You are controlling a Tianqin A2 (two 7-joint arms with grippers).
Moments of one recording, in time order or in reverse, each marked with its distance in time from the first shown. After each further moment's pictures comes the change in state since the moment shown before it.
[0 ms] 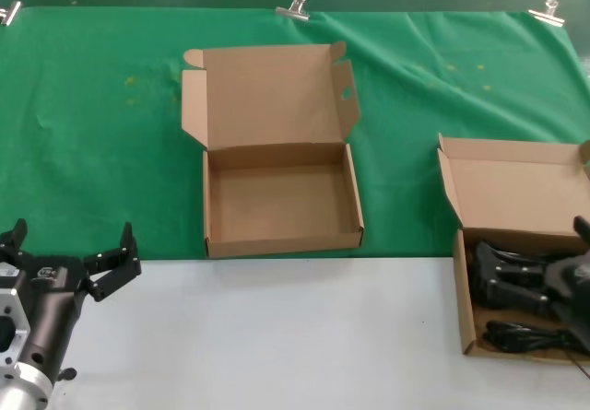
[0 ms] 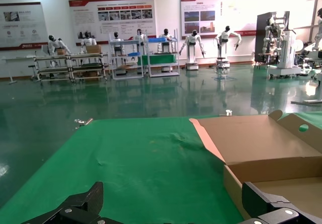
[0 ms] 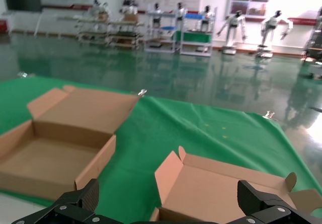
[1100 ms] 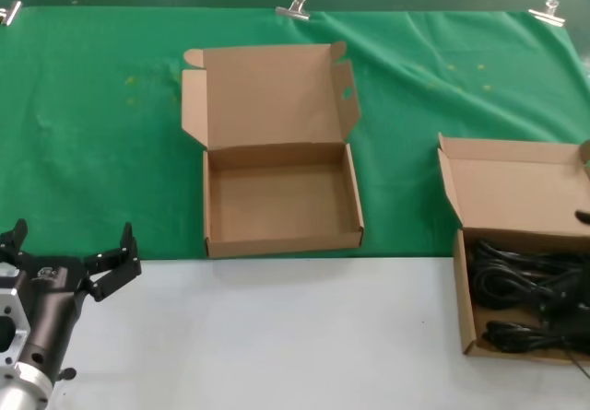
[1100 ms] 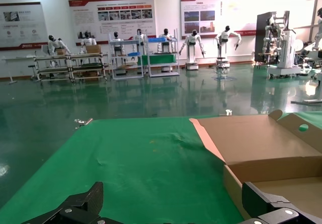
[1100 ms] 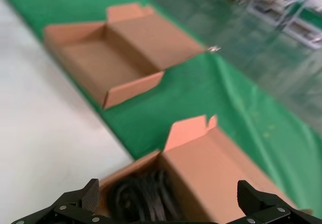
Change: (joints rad) left arm 0.000 0.000 0.000 0.000 0.000 0.000 0.000; right arm 0.697 0.471 -0.735 -0.153 -0.063 -0.273 0.119
